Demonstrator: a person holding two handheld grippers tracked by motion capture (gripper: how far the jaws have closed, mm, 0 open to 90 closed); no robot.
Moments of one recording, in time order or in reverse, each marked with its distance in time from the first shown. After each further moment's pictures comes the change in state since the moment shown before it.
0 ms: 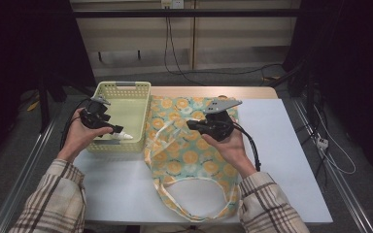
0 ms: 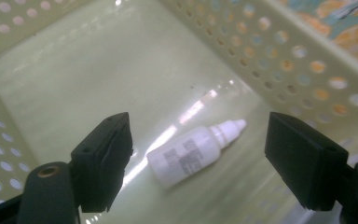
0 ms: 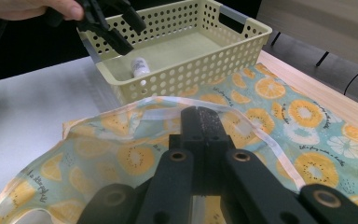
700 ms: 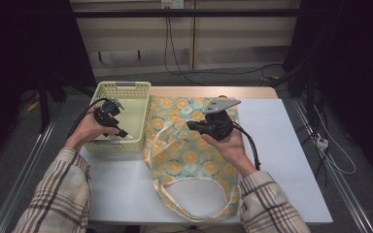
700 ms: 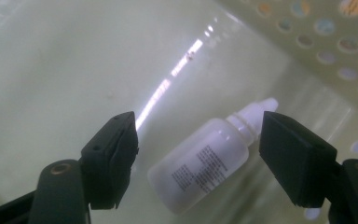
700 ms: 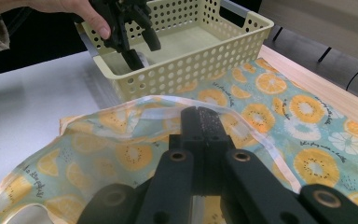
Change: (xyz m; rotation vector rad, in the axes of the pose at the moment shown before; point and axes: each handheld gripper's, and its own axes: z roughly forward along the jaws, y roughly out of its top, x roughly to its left) left arm 0.008 0.013 0.050 0.263 -0.098 0.153; right arm -0.003 -0.001 0.003 0.014 0.006 0.000
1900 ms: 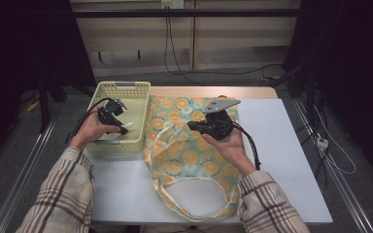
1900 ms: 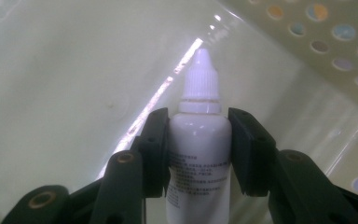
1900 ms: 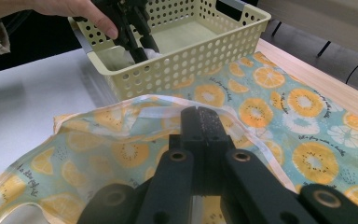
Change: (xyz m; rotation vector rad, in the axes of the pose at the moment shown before) left arm 0.004 0.006 0.002 -0.021 0.009 -0.021; right arm -0.004 -0.003 0.003 0.017 -0.008 0.011
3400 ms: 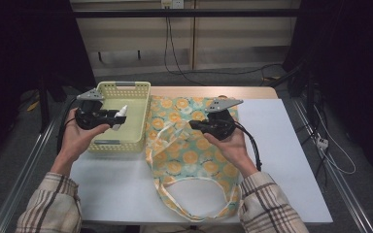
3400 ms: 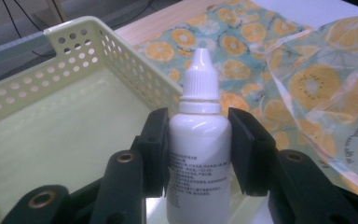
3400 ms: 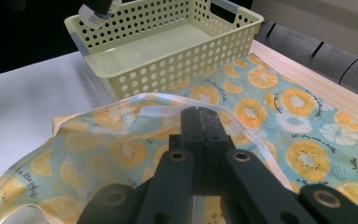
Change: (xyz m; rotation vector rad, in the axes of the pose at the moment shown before) left arm -0.065 -0.031 -0.093 -0.558 0.024 -0.115; right arm 0.000 0.001 -0.006 -0.009 -0.018 0.012
